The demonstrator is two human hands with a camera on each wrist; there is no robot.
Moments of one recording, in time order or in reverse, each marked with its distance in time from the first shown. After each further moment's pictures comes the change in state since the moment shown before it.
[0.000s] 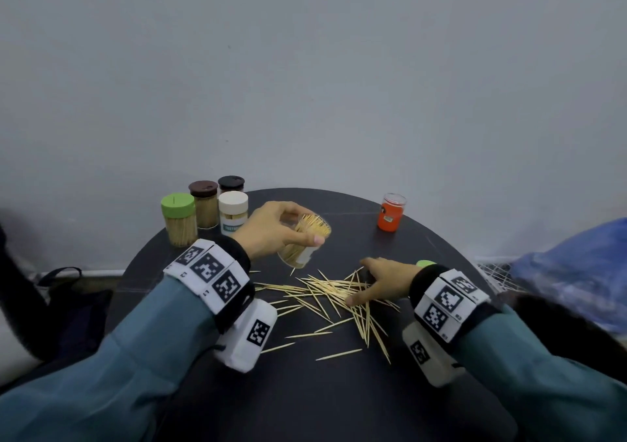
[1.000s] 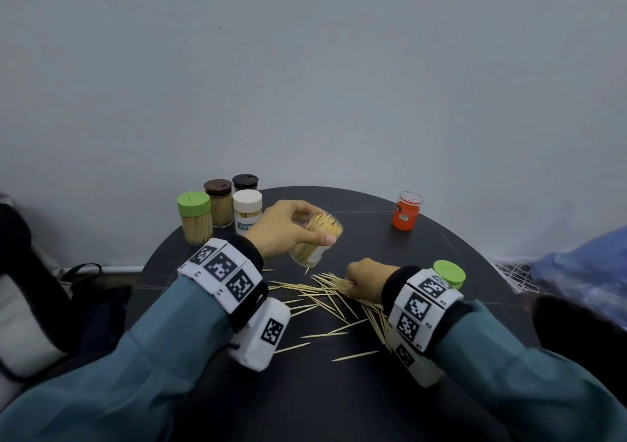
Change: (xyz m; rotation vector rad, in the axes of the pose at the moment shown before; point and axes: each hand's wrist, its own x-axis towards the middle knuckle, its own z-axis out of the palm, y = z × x) left_hand -0.002 -0.001 -0.004 0.002 -0.003 -0.003; right_hand 0.011 -0.049 0.011 -0.220 0.068 -0.112
